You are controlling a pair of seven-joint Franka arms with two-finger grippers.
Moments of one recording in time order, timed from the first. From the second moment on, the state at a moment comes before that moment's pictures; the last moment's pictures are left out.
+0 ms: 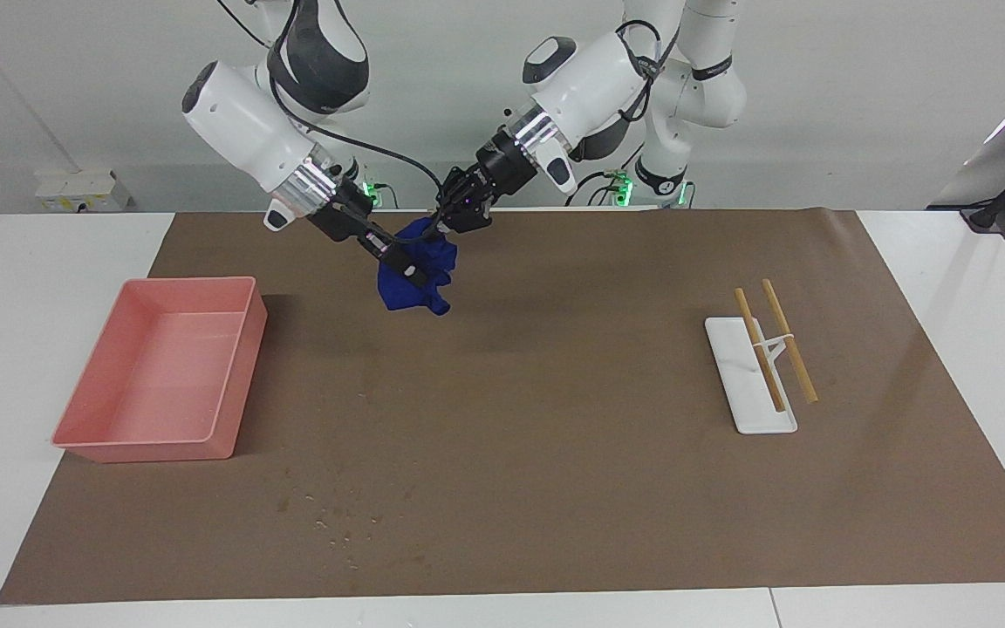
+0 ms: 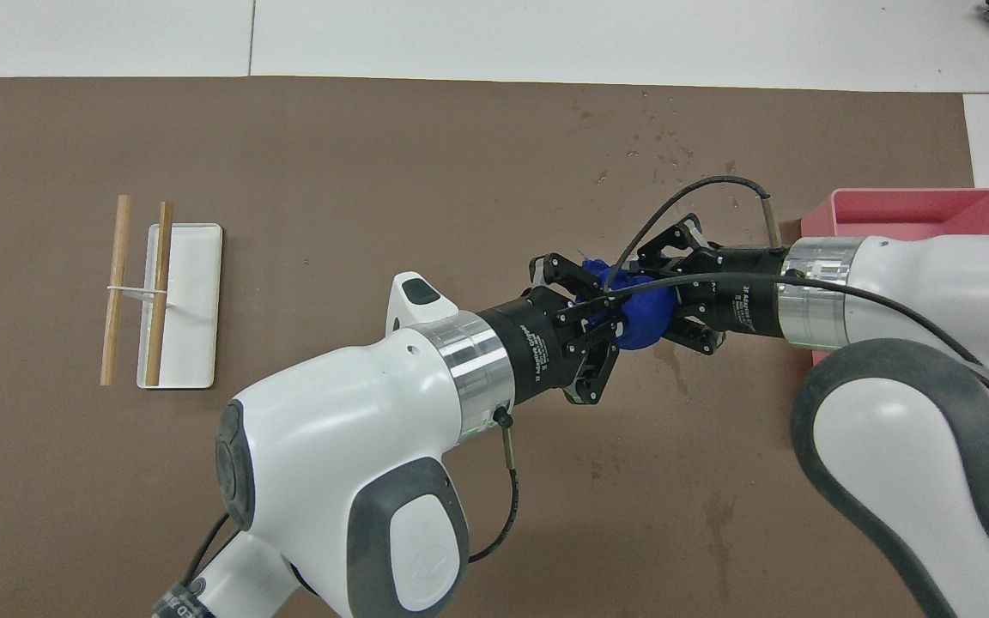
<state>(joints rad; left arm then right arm) -0.62 0.04 -0.22 -1.91 -0.98 2.76 -1.73 0.22 -0.10 0.02 -2.04 0.74 2.18 0.78</state>
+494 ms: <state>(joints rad) -0.57 0.04 -0.19 -1.90 -0.77 2.75 -1.64 0.22 -0.10 0.02 -2.05 0.40 2.02 0.48</state>
